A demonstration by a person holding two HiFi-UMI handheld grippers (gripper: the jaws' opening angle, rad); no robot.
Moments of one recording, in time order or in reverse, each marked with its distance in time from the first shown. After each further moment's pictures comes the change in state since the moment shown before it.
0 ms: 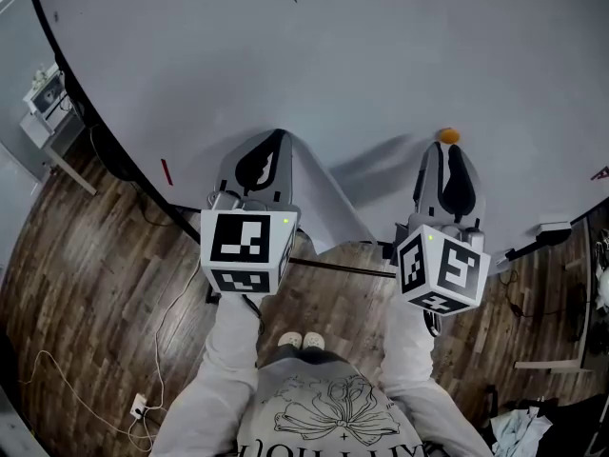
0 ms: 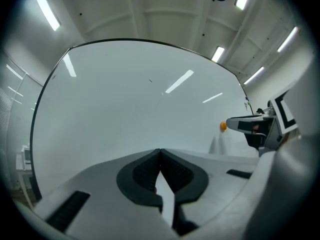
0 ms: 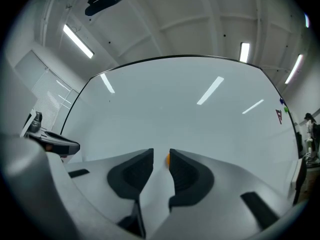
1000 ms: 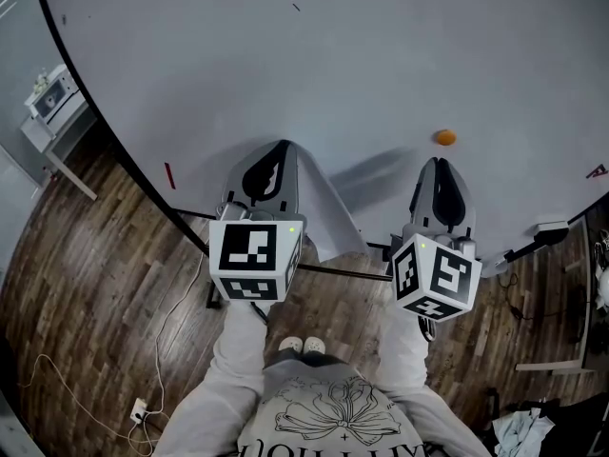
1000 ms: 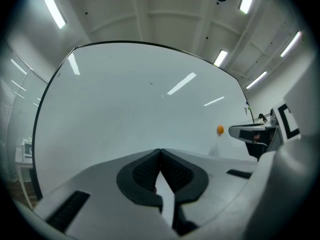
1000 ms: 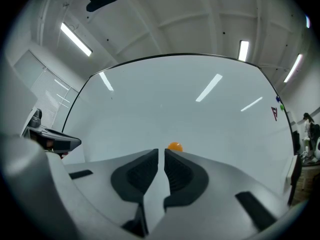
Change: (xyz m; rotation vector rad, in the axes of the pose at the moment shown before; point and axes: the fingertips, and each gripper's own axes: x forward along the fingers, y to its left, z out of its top) left arm -0.012 -0.007 -0.001 -0.048 -0.017 0.004; right arm -0.016 0.004 -0.011 0.008 0.035 -0.012
